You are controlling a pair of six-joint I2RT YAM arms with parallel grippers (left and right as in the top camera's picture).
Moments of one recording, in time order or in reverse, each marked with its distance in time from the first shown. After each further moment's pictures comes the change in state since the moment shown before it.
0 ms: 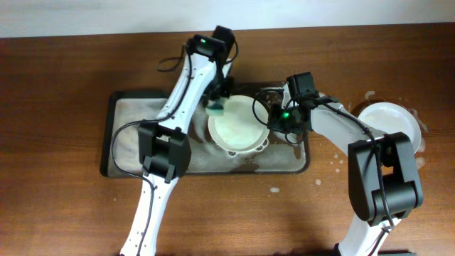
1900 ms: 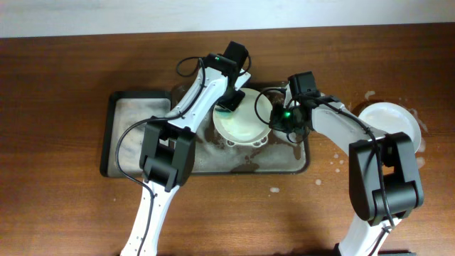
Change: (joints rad) left arm -0.066 -0.116 -0.386 0.364 -0.064 0.294; right arm -0.005 0.000 0.004 -0.008 0.034 0.002
